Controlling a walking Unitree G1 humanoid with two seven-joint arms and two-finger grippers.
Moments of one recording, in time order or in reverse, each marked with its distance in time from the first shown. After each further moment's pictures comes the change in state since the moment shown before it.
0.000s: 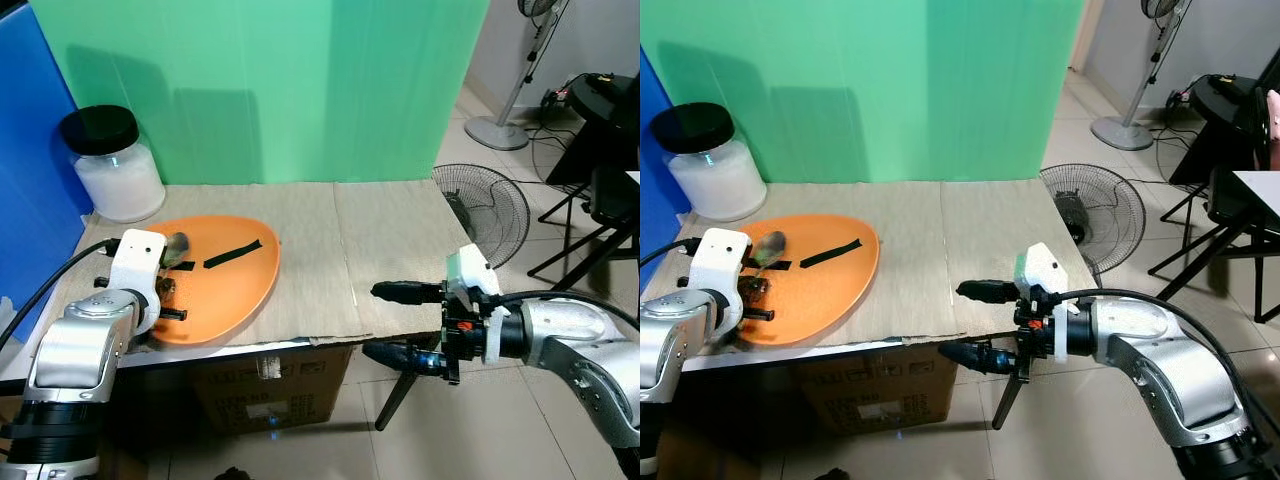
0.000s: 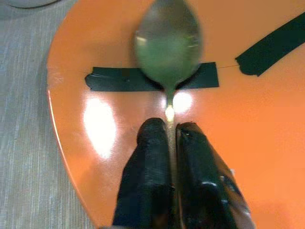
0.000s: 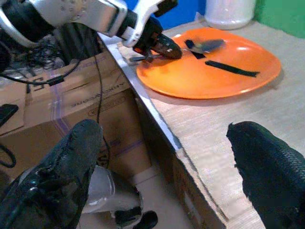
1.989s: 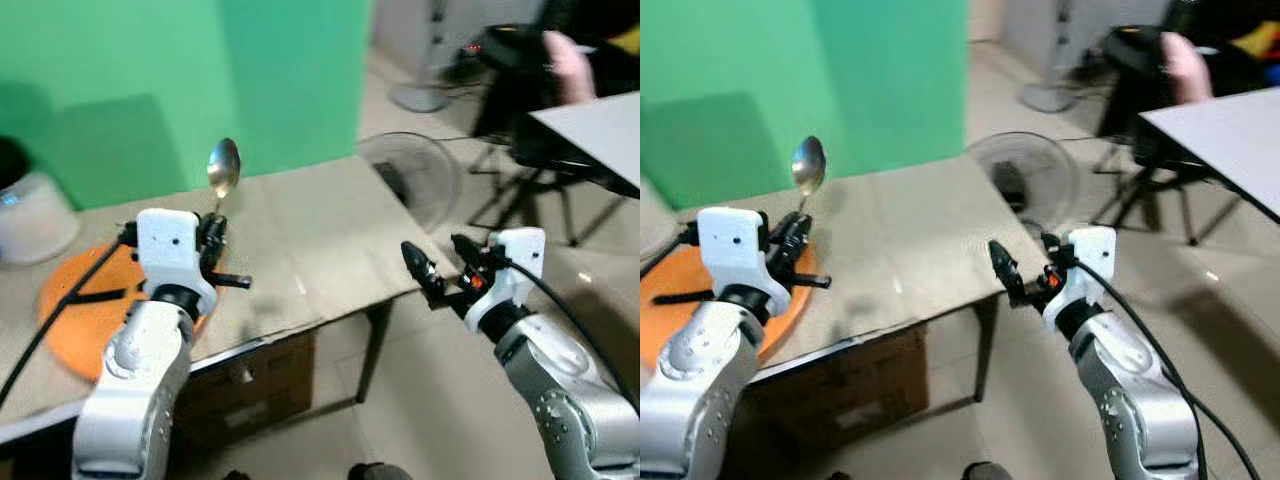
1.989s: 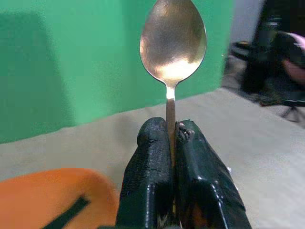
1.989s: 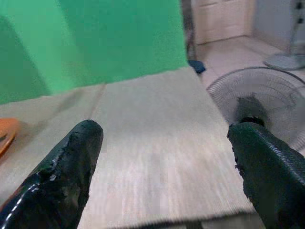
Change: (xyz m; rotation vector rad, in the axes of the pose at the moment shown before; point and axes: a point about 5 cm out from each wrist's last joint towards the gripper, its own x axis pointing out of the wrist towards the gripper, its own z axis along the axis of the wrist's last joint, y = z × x) left arm -0.069 -0.077 0.037 -0.138 -0.672 -0.095; right arm -0.003 -0.018 -0.011 0.211 -0.290 -0.931
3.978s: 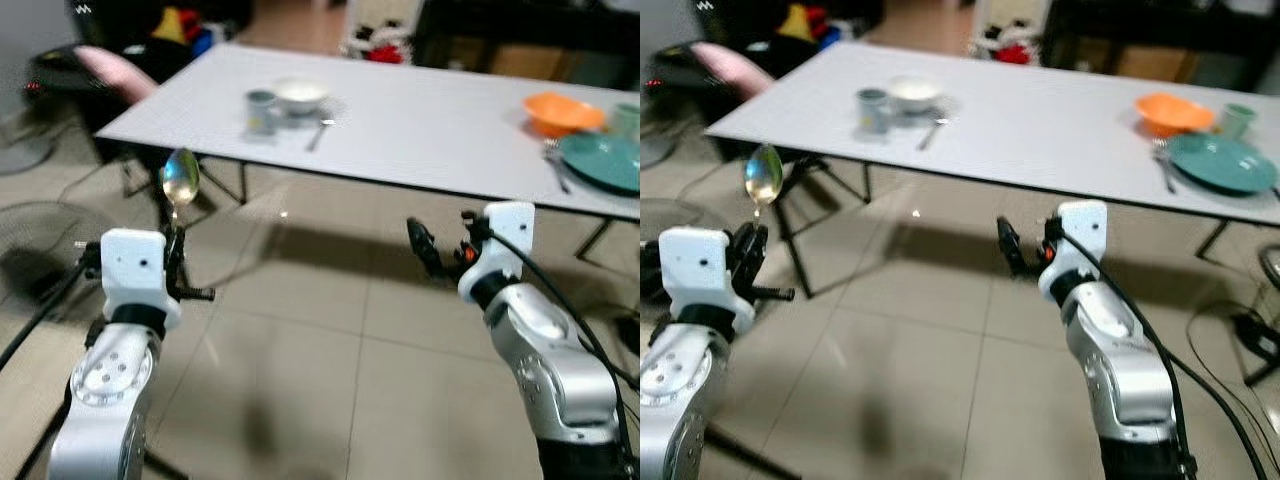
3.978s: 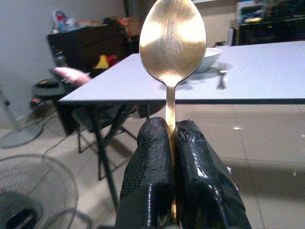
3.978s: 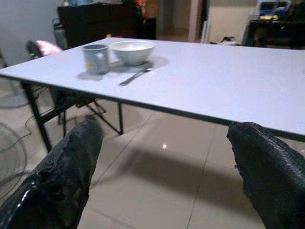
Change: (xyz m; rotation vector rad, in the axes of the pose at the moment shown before) left arm -0.014 0.030 -0.010 0.135 -0.020 0.132; right arm 0.028 -0.009 0.017 -0.142 -0.035 -0.140
